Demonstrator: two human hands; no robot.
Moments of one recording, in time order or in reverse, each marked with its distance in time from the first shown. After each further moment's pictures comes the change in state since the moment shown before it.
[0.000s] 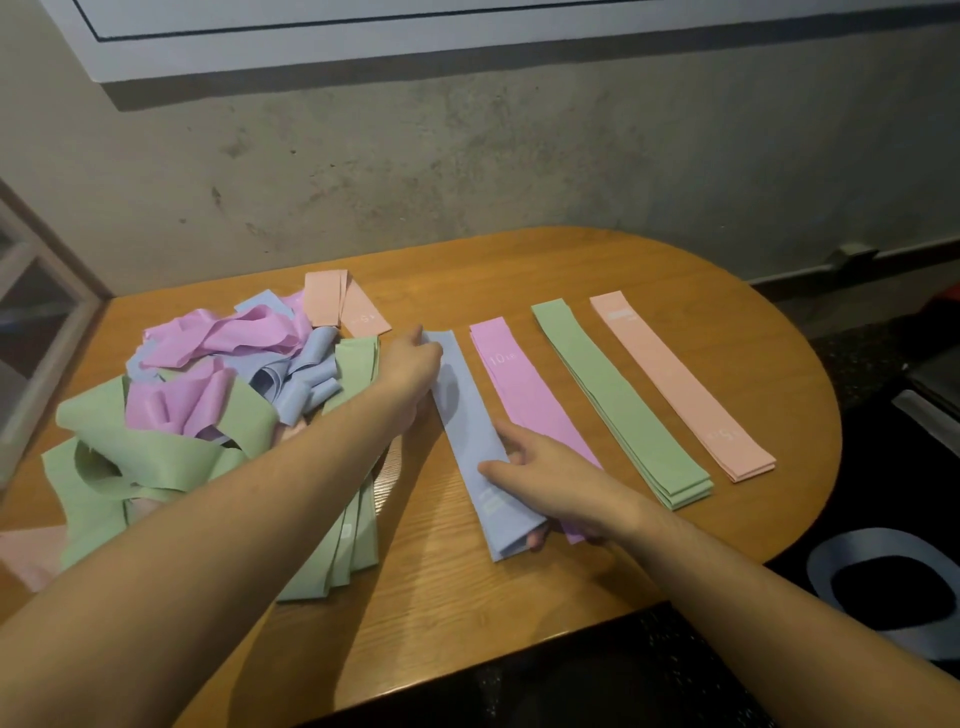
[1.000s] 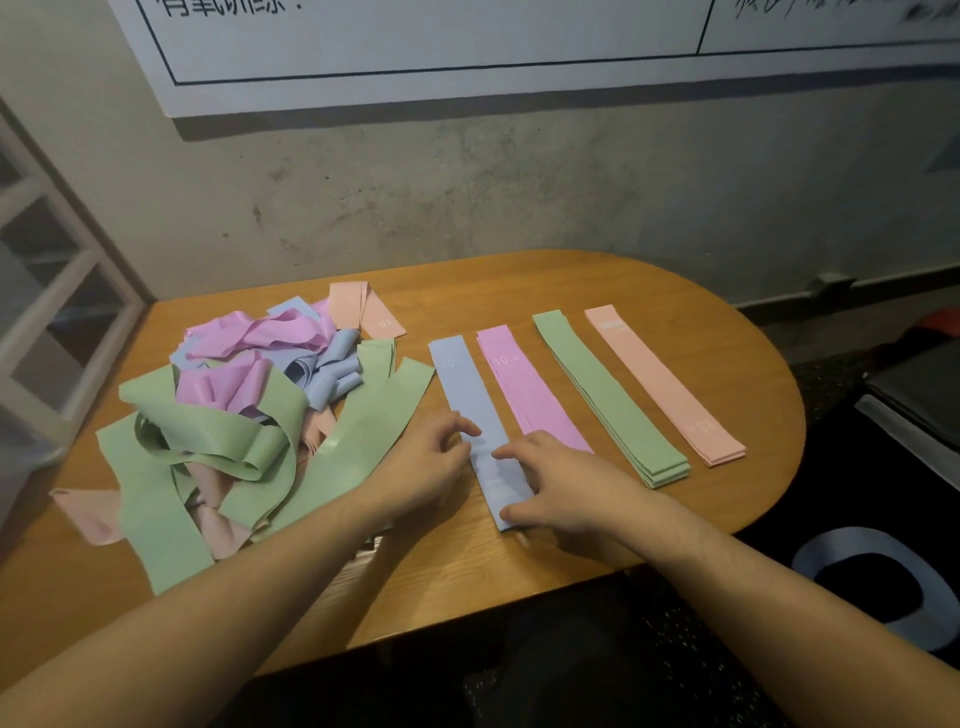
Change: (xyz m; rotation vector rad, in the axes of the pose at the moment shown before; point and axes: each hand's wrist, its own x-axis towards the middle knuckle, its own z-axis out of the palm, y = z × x) left_hand -0.111 -0.057 -0.028 0.443 -0.268 0.410; right_hand -0.042 0.002 0.002 -0.716 0.077 -0.155
